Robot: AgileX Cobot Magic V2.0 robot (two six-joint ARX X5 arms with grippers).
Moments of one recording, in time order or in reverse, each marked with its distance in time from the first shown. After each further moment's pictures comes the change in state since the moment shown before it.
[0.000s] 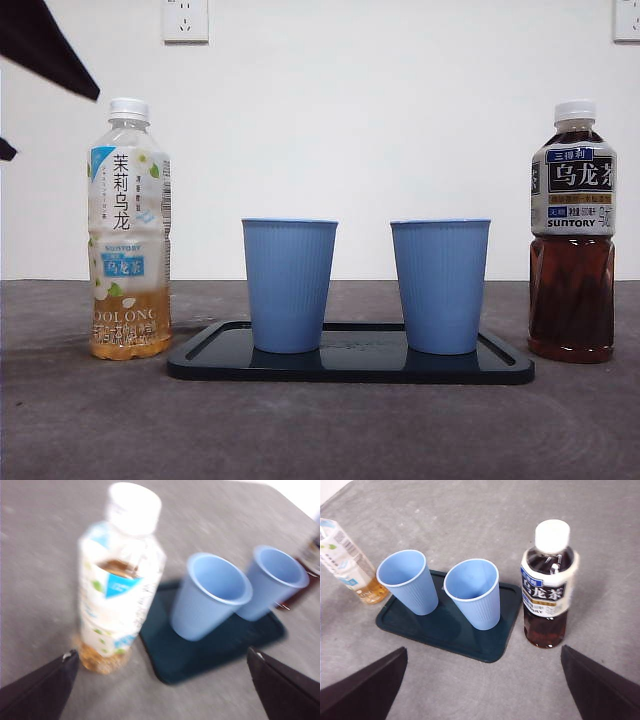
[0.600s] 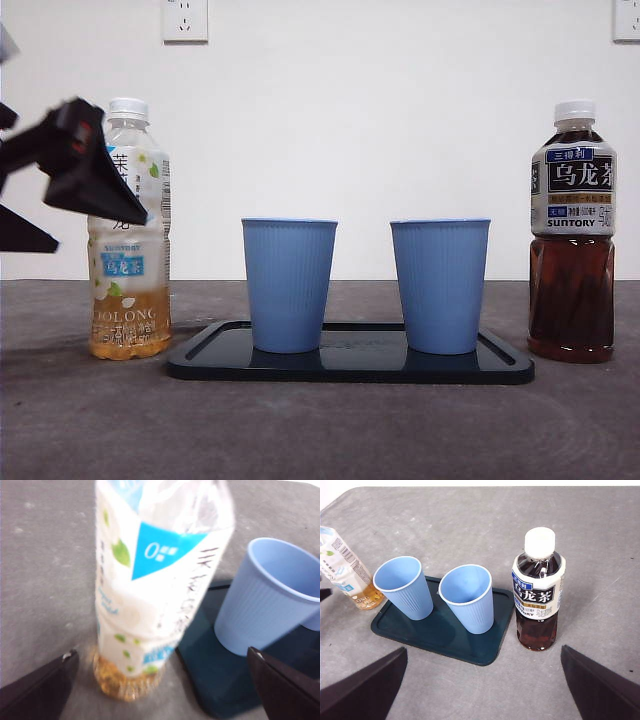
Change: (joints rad) left arm -0.086 0.353 -0.204 0.615 -0.185 -0.013; right arm 0.000 -0.026 0.002 -0.009 0.028 -0.008
